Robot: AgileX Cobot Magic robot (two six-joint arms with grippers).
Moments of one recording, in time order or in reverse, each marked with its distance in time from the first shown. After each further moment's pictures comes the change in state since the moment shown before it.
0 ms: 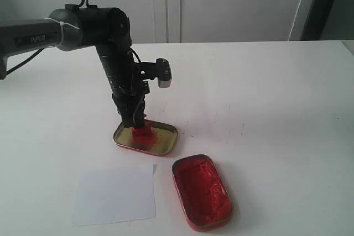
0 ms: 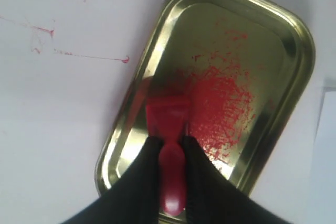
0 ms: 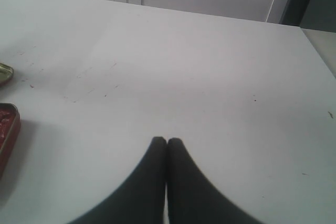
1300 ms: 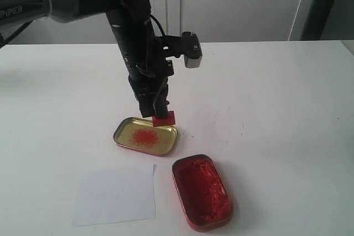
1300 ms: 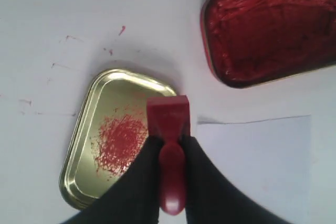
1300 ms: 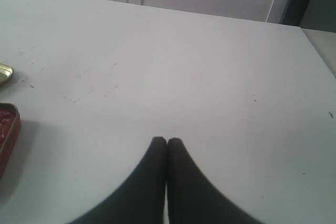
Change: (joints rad) left arm -0.151 -0.193 0.000 0.000 0.125 -0.107; right arm 0.000 0.000 0.000 0.000 0.000 0.000
